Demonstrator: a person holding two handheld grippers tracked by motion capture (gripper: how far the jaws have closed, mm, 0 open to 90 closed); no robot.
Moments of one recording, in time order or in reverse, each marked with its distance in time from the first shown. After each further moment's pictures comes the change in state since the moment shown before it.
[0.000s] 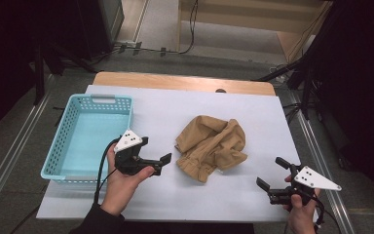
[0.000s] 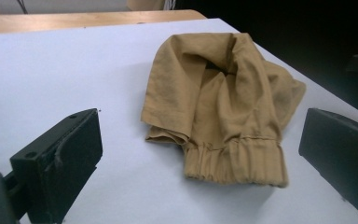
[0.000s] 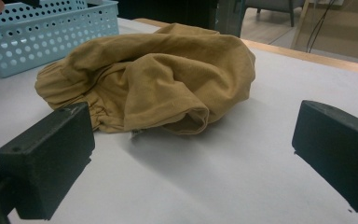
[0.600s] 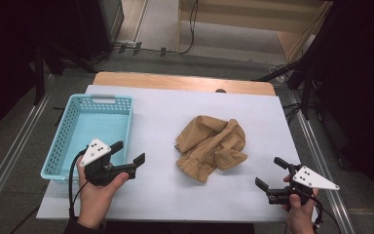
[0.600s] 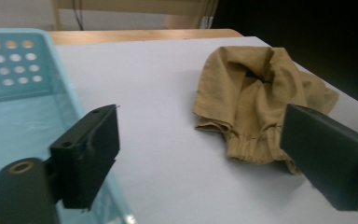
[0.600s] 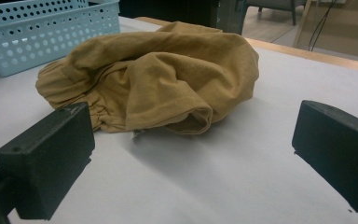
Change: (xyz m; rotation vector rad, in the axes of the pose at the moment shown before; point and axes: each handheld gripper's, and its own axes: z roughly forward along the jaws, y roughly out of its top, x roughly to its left) left arm 0.023 -0.020 -0.057 -0.084 0.167 -0.046; right arm 0.001 0.000 0.003 0.005 0.004 0.001
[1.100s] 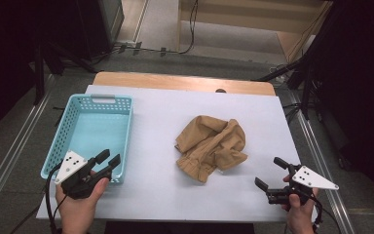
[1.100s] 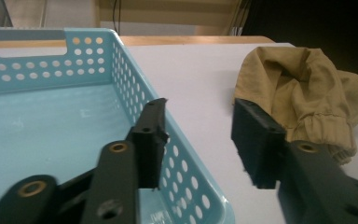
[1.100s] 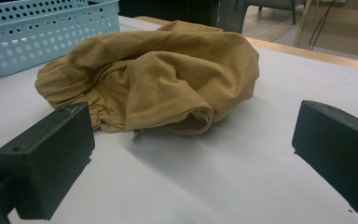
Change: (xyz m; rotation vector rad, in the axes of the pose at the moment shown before) left arm 0.018 -0.021 -0.037 -0.054 0.091 0.002; right arm 0.000 0.000 0.001 0.000 -0.001 0.001
